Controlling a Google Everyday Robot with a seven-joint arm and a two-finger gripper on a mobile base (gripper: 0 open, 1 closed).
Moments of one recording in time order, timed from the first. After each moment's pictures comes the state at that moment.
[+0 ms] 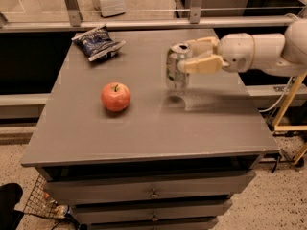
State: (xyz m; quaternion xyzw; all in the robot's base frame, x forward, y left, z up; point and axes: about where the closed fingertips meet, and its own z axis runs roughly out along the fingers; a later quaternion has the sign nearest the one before) arm 0.600 -0.110 0.944 -0.50 0.56 0.40 0.52
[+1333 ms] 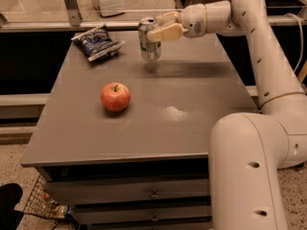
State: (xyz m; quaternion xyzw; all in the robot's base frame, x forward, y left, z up) arm 0.745 -0.036 0.953 -0.53 0.57 0.41 0.49
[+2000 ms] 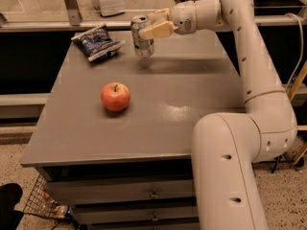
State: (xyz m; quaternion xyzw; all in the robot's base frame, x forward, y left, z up) arm 0.764 -0.011 0.952 -0.54 0.56 0.39 0.49
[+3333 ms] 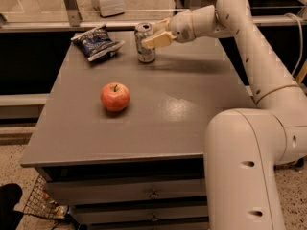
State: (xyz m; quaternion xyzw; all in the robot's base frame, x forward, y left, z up) arm 0.786 -0.019 0.908 -0.54 0.61 0.31 0.48
